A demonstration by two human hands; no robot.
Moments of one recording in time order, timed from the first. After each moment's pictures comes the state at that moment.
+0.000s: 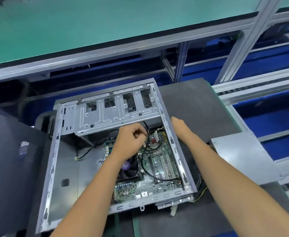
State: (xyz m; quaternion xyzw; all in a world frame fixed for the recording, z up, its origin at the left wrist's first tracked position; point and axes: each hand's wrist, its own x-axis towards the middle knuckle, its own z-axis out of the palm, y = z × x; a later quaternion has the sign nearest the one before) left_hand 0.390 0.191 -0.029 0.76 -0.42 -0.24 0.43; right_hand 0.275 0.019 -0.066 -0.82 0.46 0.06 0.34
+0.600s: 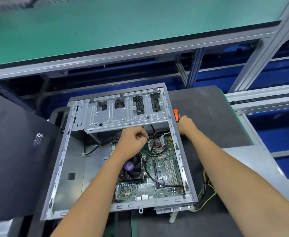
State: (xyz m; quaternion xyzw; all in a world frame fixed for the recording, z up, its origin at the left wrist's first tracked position) left_hand 0.398 0.193 -0.028 0.79 -0.38 -0.25 0.41; right_hand 0.299 -0.014 -0.072 -0.78 0.52 0.07 0.34
